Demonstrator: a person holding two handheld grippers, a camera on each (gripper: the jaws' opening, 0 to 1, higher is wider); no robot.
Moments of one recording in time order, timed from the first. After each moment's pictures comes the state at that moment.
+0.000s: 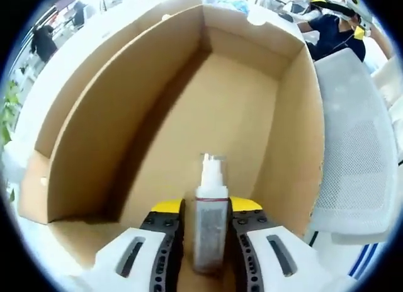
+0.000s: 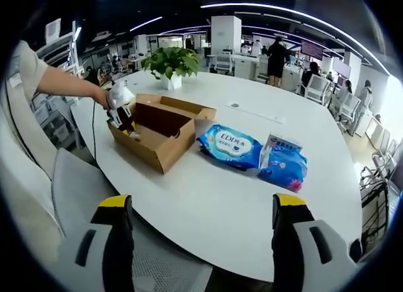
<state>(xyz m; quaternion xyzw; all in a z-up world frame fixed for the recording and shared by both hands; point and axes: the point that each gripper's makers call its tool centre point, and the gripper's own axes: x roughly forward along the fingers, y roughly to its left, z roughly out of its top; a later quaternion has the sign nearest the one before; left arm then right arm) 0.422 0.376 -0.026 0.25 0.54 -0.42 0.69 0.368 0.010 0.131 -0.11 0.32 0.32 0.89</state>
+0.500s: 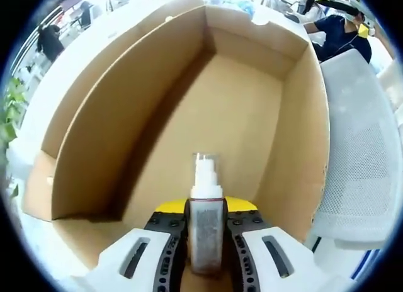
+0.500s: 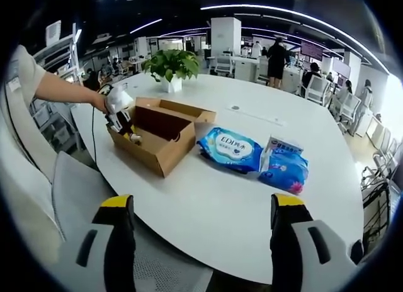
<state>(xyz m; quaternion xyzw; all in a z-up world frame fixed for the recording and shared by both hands) 0.425 0.377 -0.026 0.26 0.53 -0.40 0.70 0.373 0.012 0.134 -0.10 0.31 0.32 0.89</state>
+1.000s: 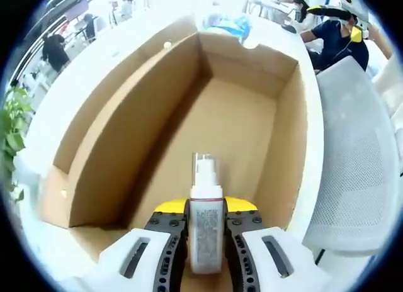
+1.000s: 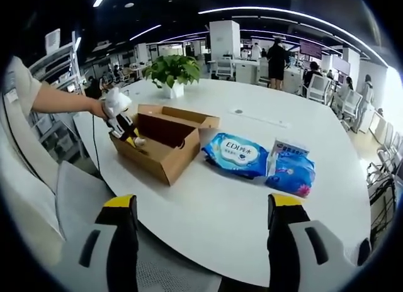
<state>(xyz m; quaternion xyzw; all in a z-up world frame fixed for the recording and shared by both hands) 0.430 0.358 0.003 0.25 0.48 -0.40 0.74 0.377 0.028 0.135 -0.07 0.30 0.33 0.89</state>
